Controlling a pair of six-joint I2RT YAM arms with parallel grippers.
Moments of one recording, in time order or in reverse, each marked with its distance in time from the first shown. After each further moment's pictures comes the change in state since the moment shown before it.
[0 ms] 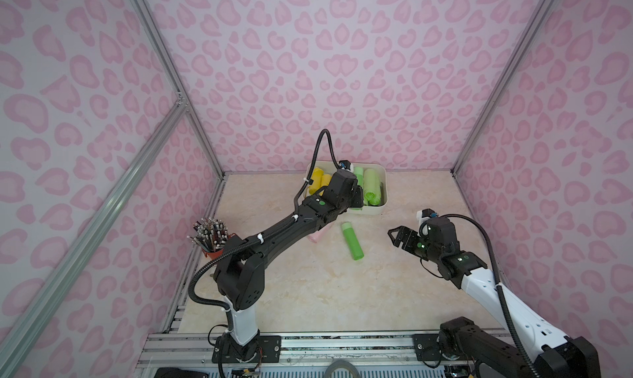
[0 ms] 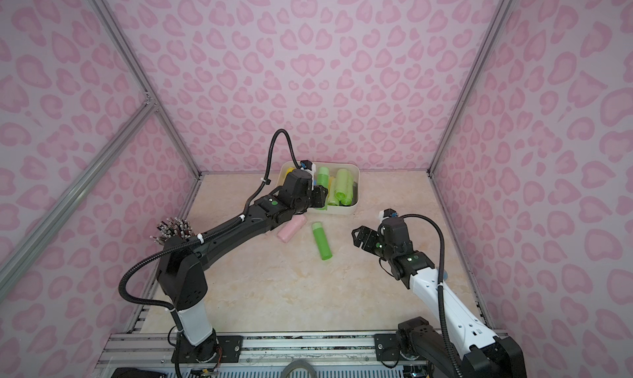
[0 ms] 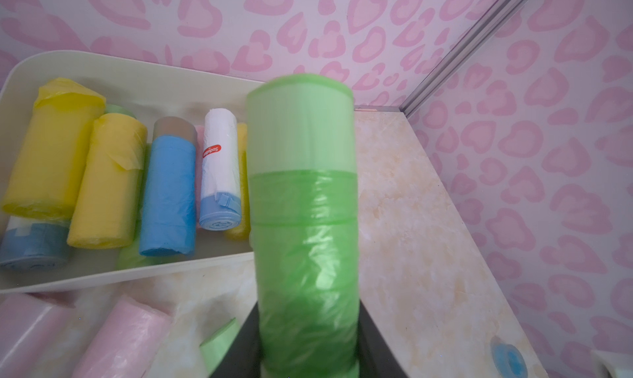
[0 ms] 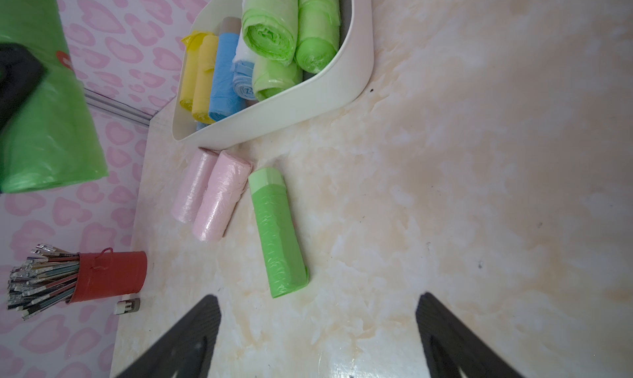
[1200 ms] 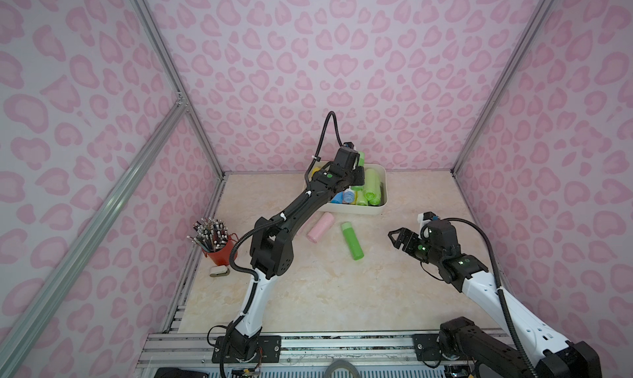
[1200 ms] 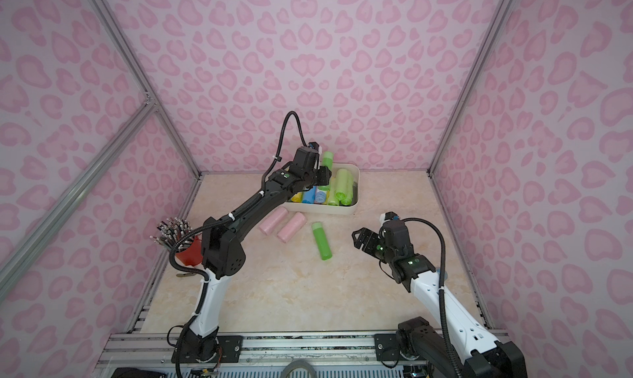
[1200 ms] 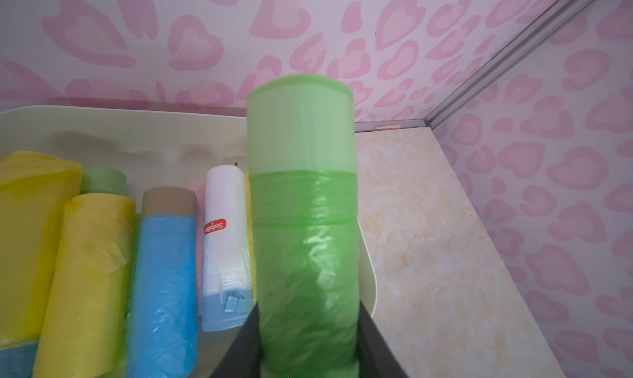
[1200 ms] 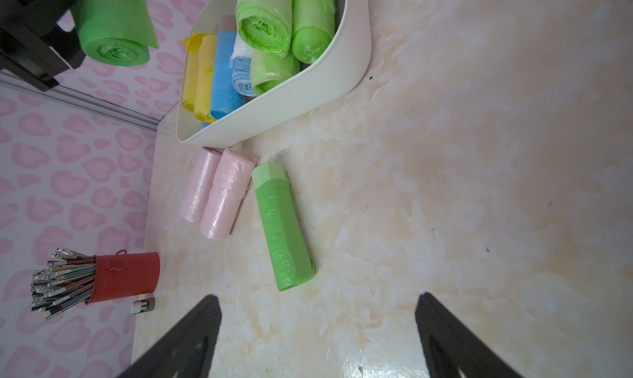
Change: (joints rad) left arm 0.115 0.427 0.610 -0.250 0.087 0.068; right arm 0.000 -0.031 -0.030 0.007 -0.016 0.056
